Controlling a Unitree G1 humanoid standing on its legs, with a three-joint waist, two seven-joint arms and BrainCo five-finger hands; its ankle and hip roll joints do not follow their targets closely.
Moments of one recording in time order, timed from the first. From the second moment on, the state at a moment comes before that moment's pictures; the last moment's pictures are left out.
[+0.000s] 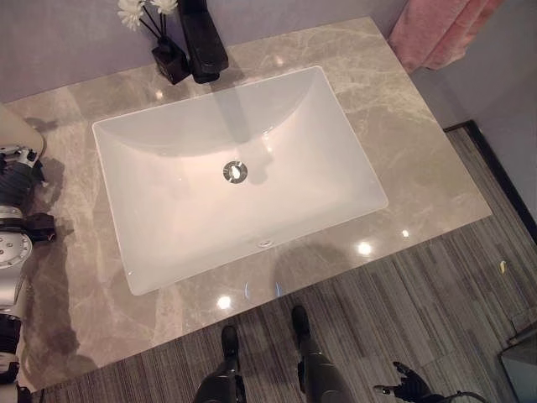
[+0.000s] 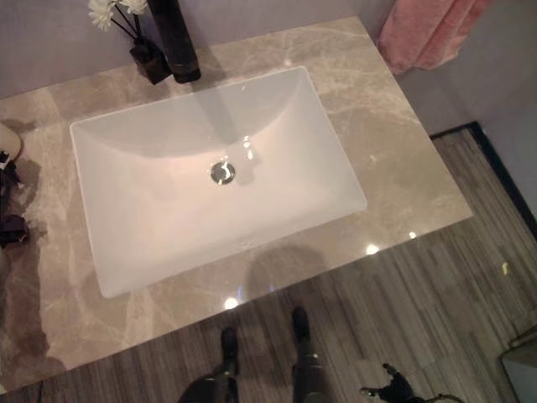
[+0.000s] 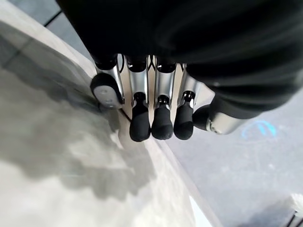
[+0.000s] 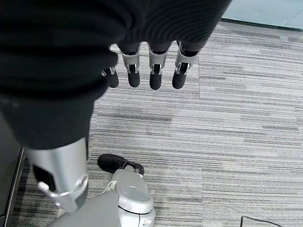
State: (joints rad) left arm -0.24 0.99 0.13 0.36 -0.42 -0.16 0.22; right arm 0.19 -0.45 0.22 0.84 -0.02 -0.03 -0.06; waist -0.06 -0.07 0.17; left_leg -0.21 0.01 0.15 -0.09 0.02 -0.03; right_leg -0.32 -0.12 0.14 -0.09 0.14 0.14
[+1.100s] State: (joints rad) left arm -0.41 1.10 0.15 0.53 -0.42 -0.12 0.30; right arm 0.17 -0.46 0.22 0.84 -0.02 -0.03 -0.04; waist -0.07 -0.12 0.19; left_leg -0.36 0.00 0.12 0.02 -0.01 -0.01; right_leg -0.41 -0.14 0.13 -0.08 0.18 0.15
